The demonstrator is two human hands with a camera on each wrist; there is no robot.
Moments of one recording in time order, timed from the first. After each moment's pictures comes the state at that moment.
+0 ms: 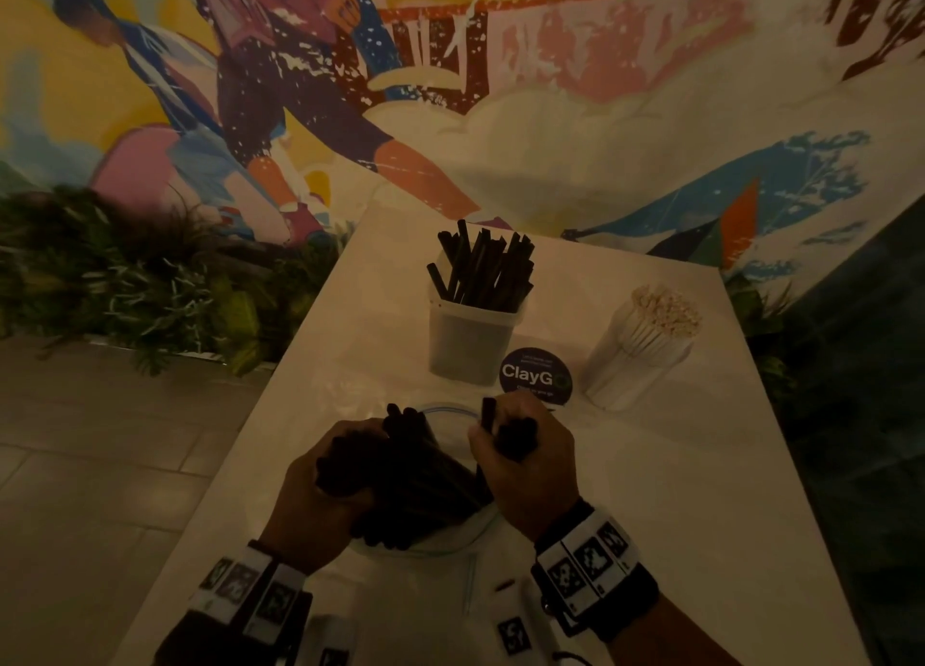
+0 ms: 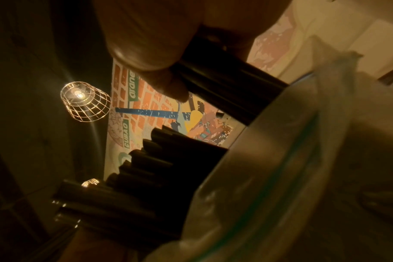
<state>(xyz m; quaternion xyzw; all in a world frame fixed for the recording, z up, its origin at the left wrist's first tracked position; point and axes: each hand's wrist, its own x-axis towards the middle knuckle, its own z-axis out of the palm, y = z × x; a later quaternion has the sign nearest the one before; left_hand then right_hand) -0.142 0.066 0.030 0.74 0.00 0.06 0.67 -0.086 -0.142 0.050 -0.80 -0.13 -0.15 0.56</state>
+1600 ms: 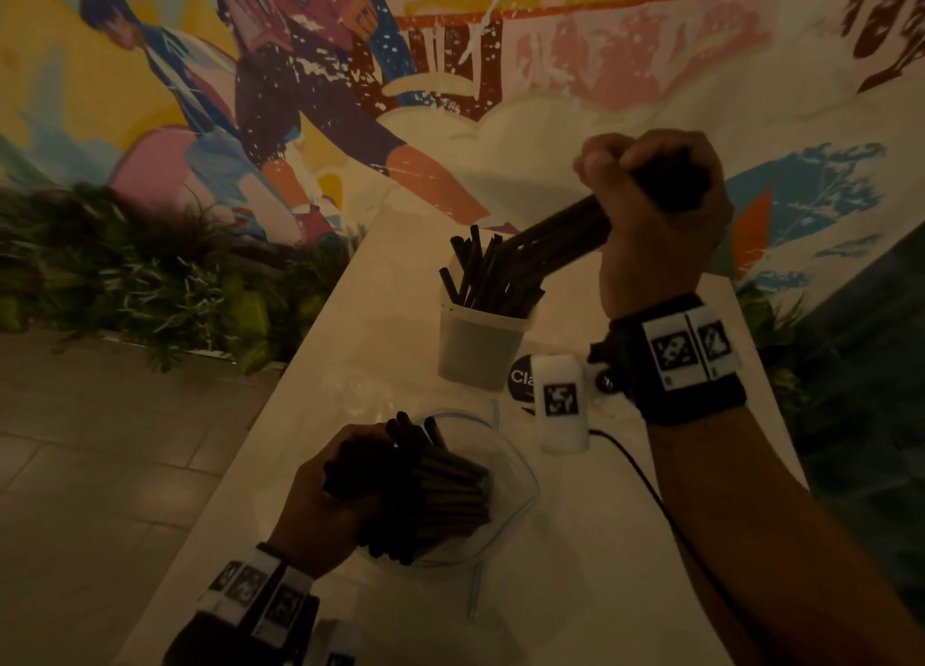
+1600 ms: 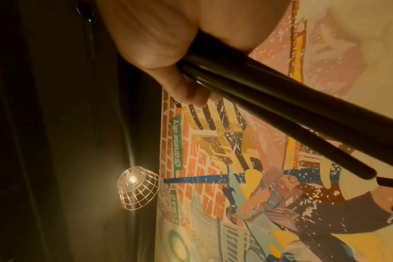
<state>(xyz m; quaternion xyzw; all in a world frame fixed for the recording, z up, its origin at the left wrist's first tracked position) -0.145 0.069 0.021 0.74 -0.01 0.07 0.67 0.024 -0.143 0.223 -0.54 -0.21 -0.29 0.76</state>
